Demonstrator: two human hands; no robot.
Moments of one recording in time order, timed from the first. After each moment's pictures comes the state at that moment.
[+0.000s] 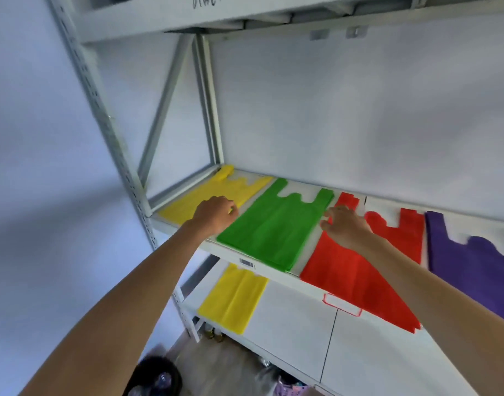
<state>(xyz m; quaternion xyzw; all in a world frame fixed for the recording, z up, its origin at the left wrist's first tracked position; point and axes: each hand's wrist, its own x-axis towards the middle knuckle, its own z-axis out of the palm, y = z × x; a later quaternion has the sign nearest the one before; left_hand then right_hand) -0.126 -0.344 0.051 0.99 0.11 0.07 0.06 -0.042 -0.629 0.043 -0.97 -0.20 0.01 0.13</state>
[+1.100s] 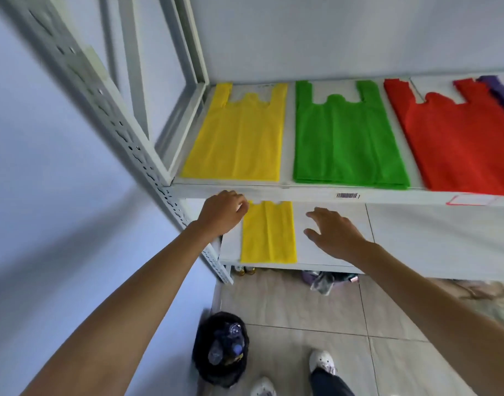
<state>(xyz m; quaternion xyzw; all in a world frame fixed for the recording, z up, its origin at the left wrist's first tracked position) -0.108 -0.050 -0.121 0.99 -0.13 -0.01 0.10 -0.157 -0.312 -0.107 -0.98 -0.10 0.15 0.12</state>
